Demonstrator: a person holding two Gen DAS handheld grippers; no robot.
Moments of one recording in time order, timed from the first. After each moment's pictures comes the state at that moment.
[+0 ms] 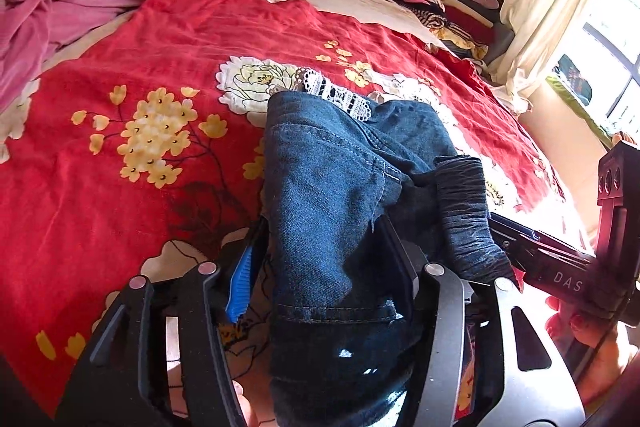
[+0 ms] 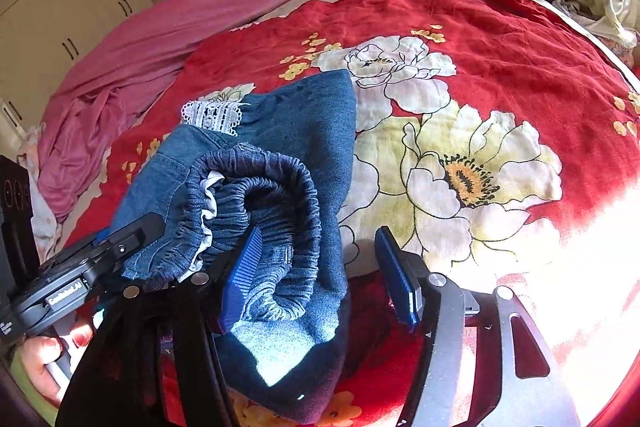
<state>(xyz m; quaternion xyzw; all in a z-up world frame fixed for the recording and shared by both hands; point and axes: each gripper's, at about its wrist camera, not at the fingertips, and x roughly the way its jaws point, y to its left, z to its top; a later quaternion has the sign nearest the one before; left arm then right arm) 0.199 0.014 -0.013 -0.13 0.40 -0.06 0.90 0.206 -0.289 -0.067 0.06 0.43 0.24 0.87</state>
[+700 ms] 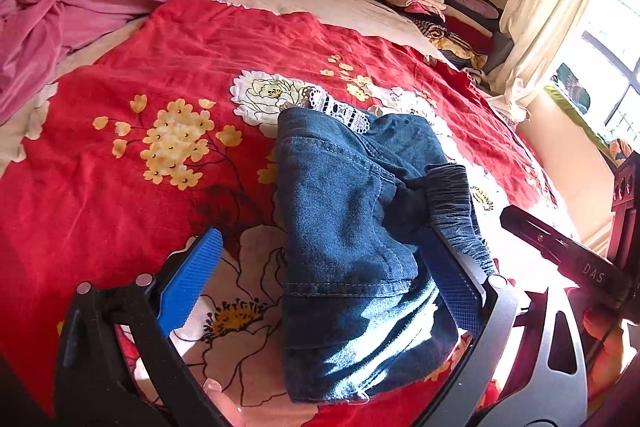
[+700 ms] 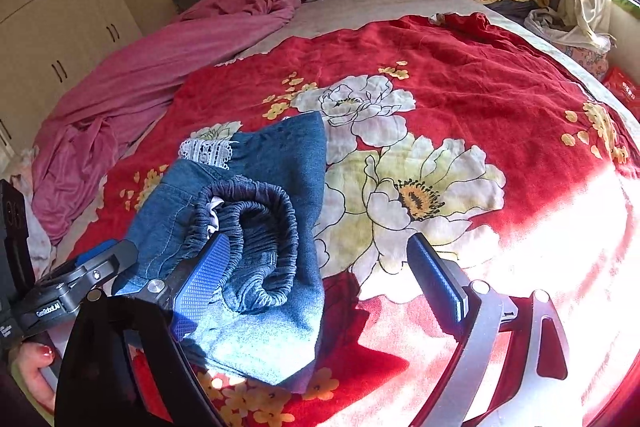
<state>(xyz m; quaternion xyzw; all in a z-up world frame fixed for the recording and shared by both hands) 0.184 0.022 0.003 -0.13 0.39 -0.05 0.91 0.186 -0.312 -0.037 0.08 0.39 0.20 0.90</state>
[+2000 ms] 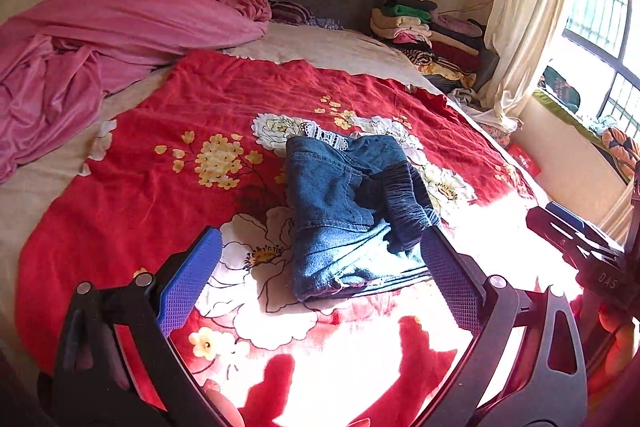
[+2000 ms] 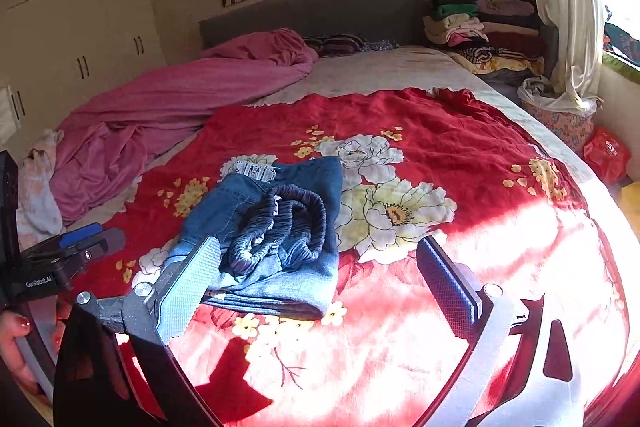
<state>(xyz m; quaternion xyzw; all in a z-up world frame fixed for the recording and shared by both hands) 0.083 0.017 0.056 -0.09 0.32 -0.04 0.94 0.071 -0.331 0.017 0.03 0.28 0.21 0.94</state>
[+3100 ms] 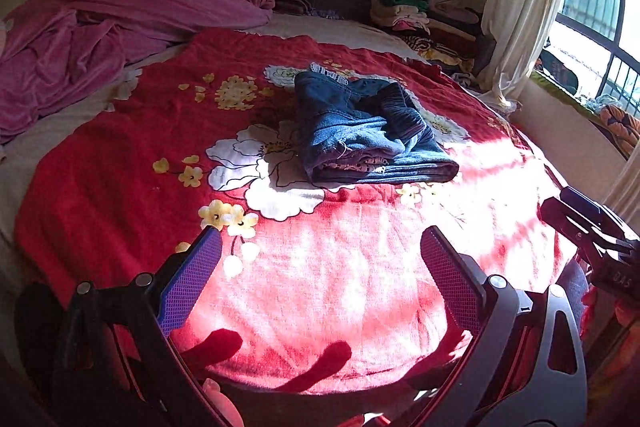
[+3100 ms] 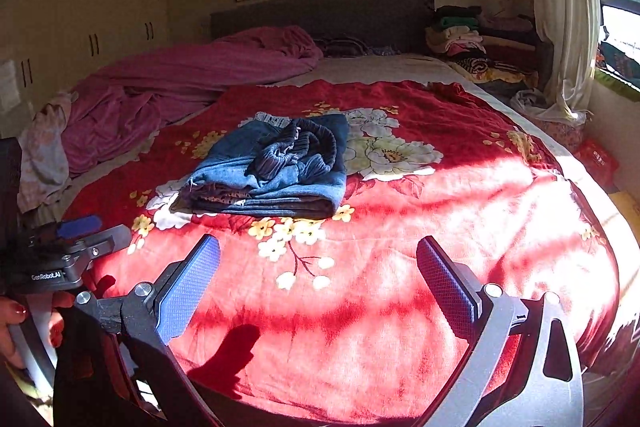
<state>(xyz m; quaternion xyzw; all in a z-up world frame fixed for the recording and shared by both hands) -0.002 0.007 0.003 -0.08 0.32 -0.04 0.94 -0.025 -0.333 -0.026 0.00 0.26 0.20 0.94</state>
